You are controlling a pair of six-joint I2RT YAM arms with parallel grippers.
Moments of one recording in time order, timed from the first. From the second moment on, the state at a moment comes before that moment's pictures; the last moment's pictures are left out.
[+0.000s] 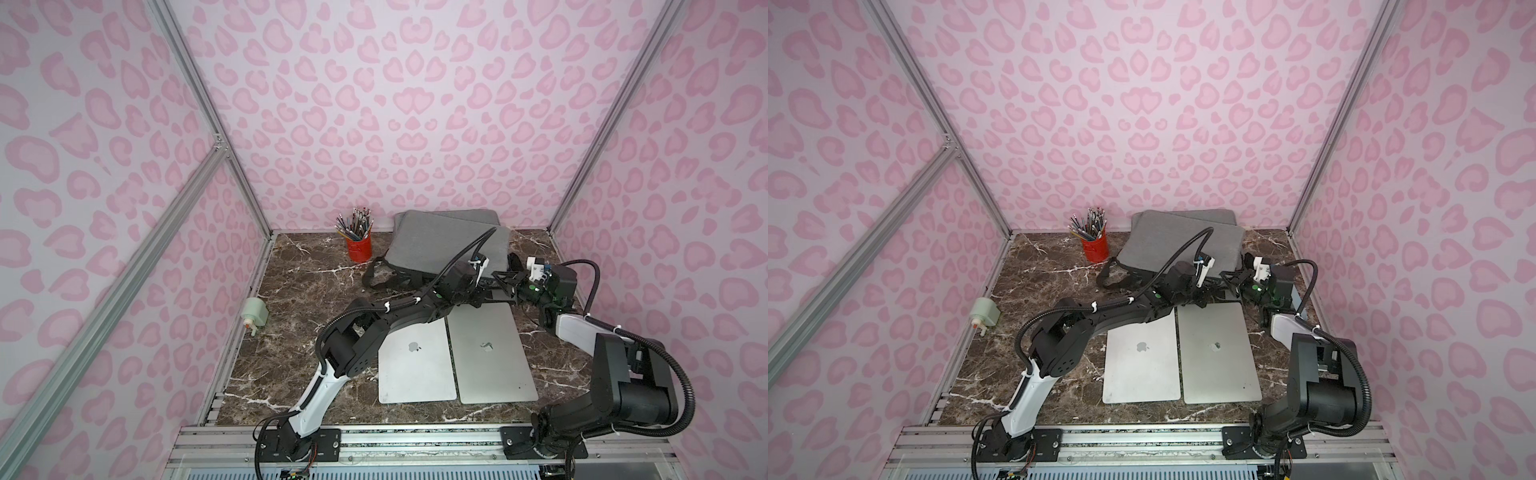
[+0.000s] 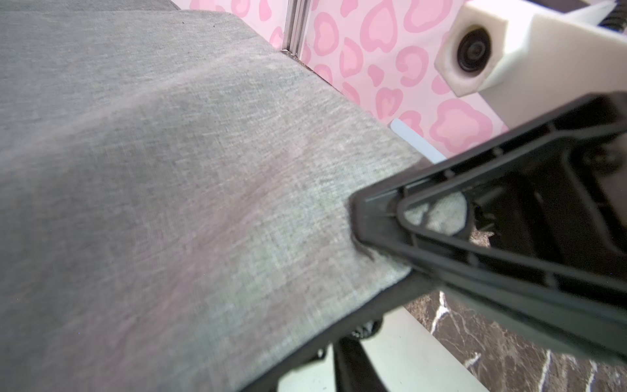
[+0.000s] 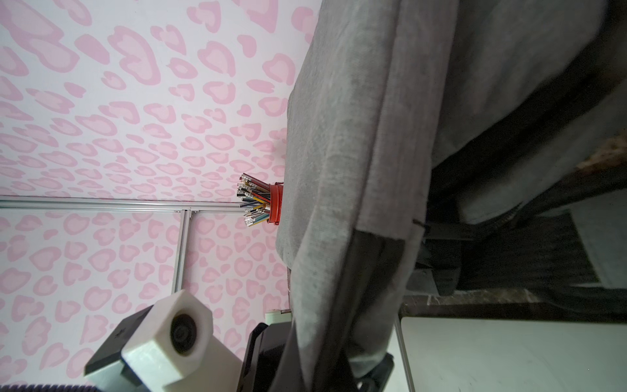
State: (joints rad) left arm -0.92 2.27 1.72 0.10 0.05 -0.26; right arm -0.14 1.51 0.68 0.47 -0.81 1.13
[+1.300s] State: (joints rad) left arm -0.88 2.05 1.52 -0.18 -0.07 -0.16; right arm -0.26 1.47 0.73 0.25 -0.86 0.98
